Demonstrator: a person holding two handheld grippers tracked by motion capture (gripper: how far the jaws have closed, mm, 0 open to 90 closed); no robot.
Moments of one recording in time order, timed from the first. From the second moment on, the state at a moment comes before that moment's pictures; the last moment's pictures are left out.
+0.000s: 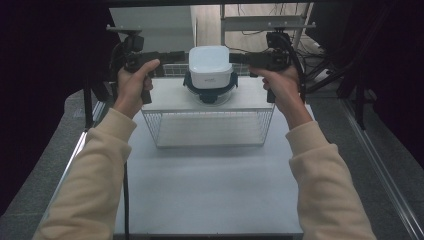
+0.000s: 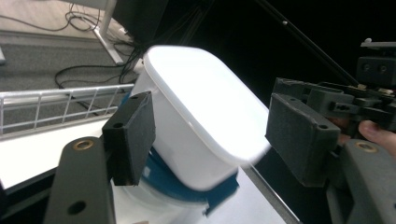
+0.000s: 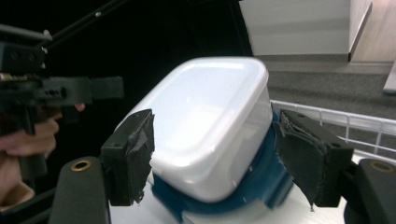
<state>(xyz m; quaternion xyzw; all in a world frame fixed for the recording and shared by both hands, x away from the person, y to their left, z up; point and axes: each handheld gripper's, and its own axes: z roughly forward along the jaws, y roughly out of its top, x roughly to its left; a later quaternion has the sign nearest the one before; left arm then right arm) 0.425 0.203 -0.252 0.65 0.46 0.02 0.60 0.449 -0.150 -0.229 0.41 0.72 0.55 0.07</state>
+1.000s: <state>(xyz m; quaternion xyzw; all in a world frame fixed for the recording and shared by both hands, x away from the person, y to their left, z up) 0.259 0.210 -0.429 0.73 0.45 0.10 0.50 0.302 -0.230 -0.396 0.34 0.77 0.53 0.09</state>
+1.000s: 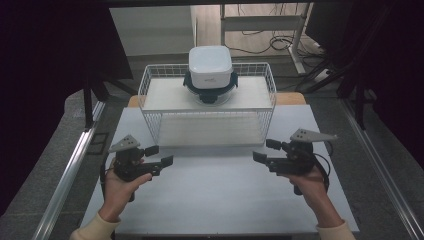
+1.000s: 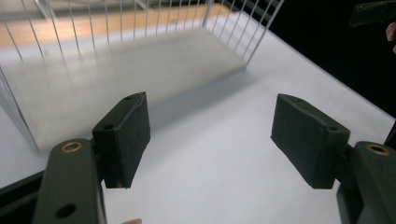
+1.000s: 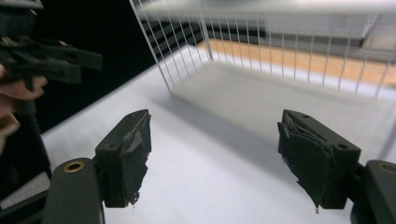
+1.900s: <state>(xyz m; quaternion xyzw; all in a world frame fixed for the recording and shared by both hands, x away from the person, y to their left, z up) 0.260 0.213 -0.485 0.75 0.47 0.10 0.45 0.294 -0.251 -0.475 0.40 0.78 0.47 0.10</state>
